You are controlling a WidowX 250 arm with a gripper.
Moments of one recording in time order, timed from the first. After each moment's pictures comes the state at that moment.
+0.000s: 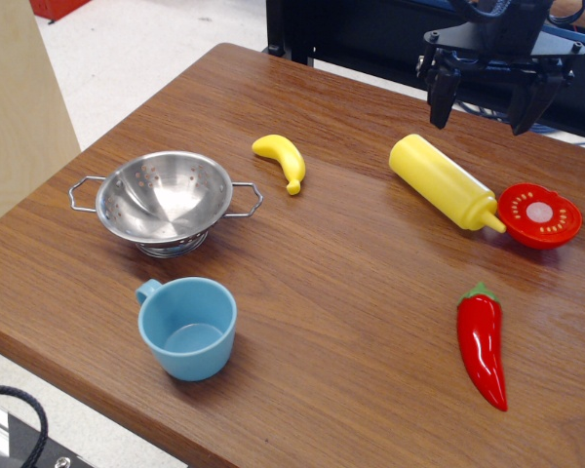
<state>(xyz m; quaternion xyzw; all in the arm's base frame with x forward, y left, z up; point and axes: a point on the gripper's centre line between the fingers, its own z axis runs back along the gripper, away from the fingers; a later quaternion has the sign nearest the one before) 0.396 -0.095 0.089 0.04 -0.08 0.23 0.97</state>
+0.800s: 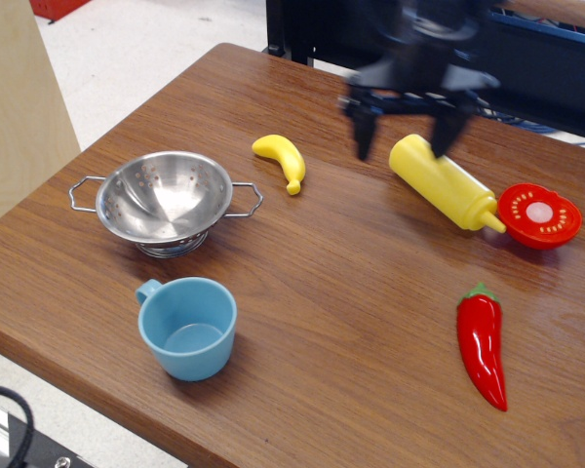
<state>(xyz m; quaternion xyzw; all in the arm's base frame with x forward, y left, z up) 0.371 -0.029 0.067 0.05 -0.08 0.33 0.94</state>
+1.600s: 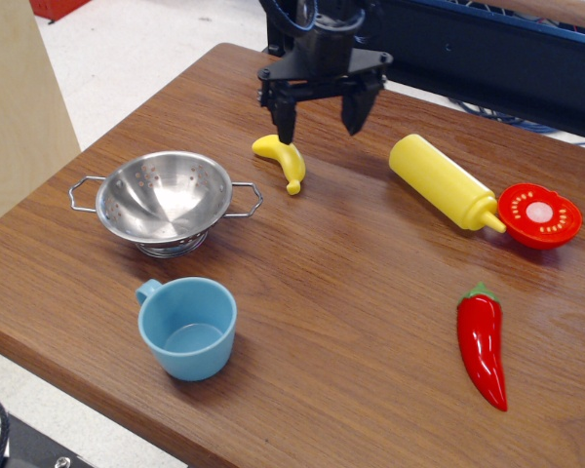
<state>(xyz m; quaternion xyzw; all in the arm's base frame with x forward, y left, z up) 0.387 0.043 0.045 0.06 -0.09 0.40 0.91</state>
